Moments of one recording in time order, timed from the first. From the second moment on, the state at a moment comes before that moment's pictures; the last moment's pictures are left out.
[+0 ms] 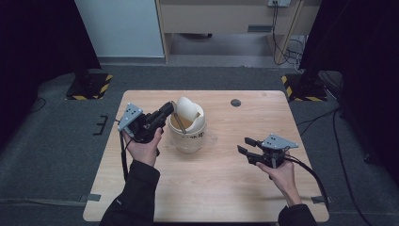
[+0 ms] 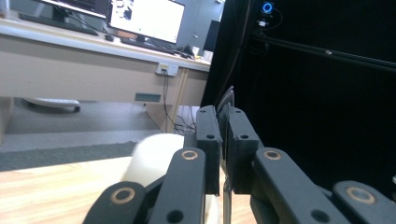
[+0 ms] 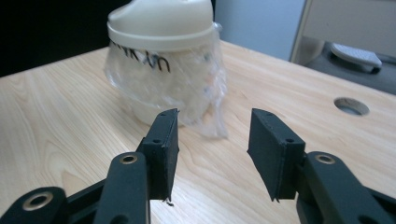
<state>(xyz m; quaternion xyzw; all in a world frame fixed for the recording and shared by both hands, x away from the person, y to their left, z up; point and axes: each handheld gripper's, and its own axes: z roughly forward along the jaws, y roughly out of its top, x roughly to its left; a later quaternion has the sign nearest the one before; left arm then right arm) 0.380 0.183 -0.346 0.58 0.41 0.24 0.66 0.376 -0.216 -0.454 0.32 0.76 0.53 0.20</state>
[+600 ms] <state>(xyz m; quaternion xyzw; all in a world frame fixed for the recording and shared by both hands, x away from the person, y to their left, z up) 0.410 0.193 -0.349 0.59 0.41 0.28 0.64 0.380 -0.225 -0.471 0.34 0.78 0.49 0.20</state>
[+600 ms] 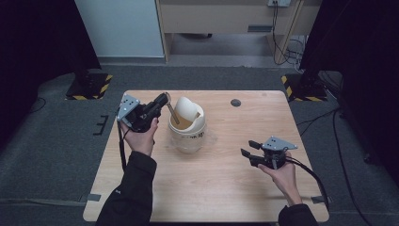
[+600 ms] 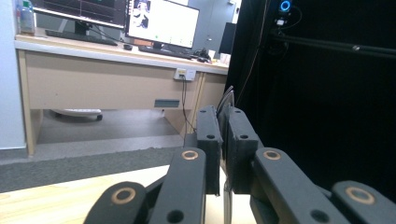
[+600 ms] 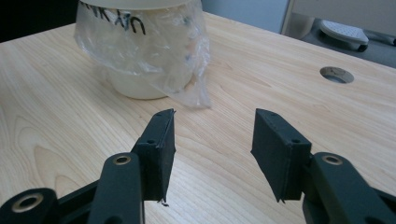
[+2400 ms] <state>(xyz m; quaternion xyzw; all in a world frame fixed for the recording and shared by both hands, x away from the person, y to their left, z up) 0.315 0.289 -0.488 0.71 0.51 0.20 0.44 0.365 -0.290 -0.491 0.47 0.73 0.45 0.21</state>
